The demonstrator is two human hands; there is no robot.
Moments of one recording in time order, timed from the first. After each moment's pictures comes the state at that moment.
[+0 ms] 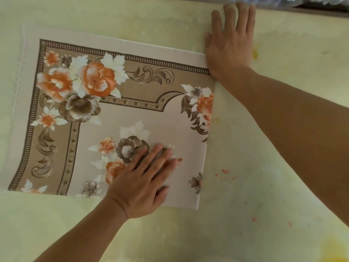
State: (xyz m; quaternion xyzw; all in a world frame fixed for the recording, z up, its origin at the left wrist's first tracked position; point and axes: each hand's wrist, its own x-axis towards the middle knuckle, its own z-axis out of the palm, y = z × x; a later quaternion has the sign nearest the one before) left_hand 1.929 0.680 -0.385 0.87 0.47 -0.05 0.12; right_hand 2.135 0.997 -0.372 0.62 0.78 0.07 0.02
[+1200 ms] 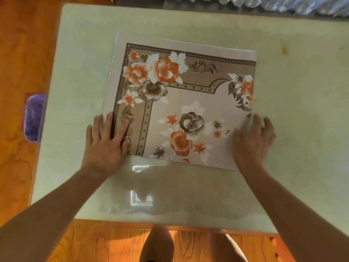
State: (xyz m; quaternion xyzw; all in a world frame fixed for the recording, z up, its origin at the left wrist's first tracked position) left_hand 1.709 0.623 -0.354 0.67 0.73 -0.11 0.07; right_hand 2.086 0.696 -0.343 0.81 0.54 -0.18 -0.11
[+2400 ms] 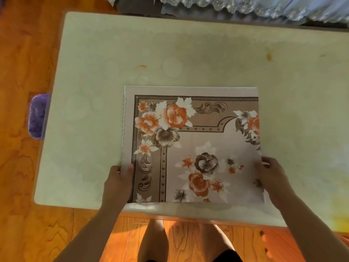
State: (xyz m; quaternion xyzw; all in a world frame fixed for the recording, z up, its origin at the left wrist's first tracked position) left_hand 1.809 0.556 -0.293 0.23 0.88 0.11 0.40; right_hand 2.191 0.644 -0.299 0.83 0.29 -0.46 -0.11
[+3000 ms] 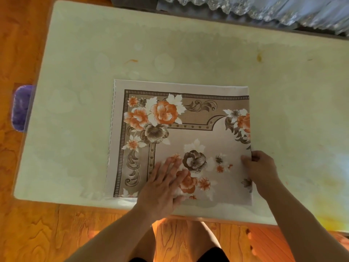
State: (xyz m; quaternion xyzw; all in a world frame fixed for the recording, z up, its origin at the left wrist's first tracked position) left_hand 1.916 0.527 -0.353 0.80 0.54 -0.12 0.23; right_hand 2.190 0.663 -0.288 0.83 0.32 -0.44 -0.11
